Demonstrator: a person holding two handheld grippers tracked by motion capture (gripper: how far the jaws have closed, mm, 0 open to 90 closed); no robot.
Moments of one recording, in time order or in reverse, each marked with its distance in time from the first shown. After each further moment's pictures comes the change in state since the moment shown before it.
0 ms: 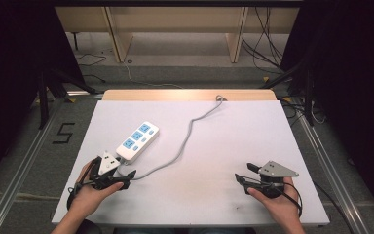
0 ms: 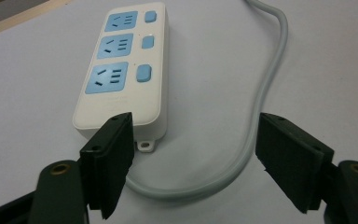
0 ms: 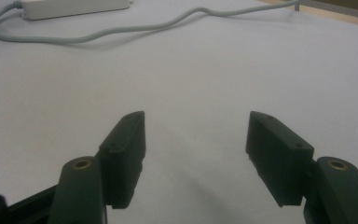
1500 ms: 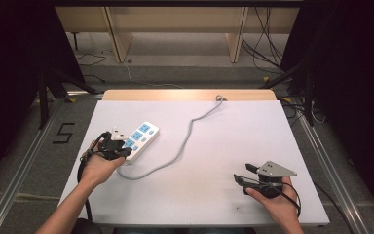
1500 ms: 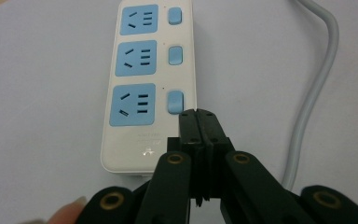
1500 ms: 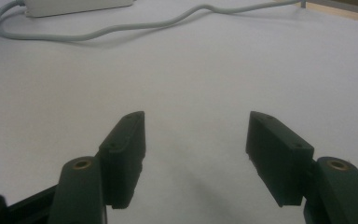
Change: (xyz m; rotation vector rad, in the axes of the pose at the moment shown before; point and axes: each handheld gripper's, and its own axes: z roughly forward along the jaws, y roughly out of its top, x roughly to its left) left arm 0.032 0.060 0.033 0.226 -0.023 -0.025; right arm 0.002 0.000 0.003 0.008 0.010 -0.001
